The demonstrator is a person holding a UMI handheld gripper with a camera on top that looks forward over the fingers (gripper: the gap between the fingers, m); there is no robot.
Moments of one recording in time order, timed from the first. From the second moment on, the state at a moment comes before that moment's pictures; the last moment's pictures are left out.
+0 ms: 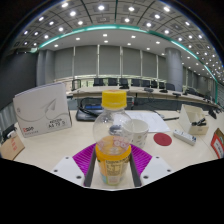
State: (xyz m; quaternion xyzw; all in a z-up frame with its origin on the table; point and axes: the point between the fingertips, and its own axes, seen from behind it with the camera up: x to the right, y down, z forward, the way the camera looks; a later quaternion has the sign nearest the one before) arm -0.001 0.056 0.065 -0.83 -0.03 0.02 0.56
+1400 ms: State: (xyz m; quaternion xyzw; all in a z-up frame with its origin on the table) arm -0.062 0.210 0.190 -0.45 0.51 0.68 0.27
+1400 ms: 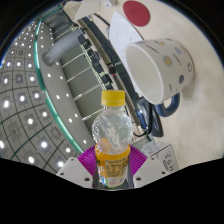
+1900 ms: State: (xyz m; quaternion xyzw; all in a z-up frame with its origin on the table) arm 0.081 0.190 0.276 -0.74 0.12 0.26 0.61
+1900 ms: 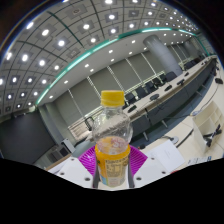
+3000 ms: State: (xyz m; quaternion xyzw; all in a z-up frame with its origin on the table) arm 0.217 0.160 0.078 -0.86 -0.04 0.05 0.51
